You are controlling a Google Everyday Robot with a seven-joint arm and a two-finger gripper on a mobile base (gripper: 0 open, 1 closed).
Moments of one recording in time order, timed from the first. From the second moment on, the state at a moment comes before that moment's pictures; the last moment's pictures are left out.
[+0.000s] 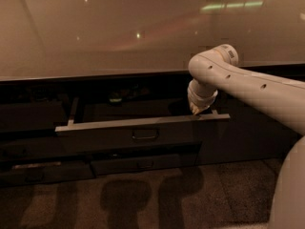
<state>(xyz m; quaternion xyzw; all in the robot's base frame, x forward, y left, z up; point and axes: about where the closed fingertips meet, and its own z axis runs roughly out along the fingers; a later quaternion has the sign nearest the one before) 0.671 -0.185 0.665 -0.83 0.54 -0.13 0.08</state>
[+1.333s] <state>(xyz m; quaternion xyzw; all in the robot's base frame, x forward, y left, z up) 0.582 -0.183 0.662 -0.84 0.50 -0.16 0.11</state>
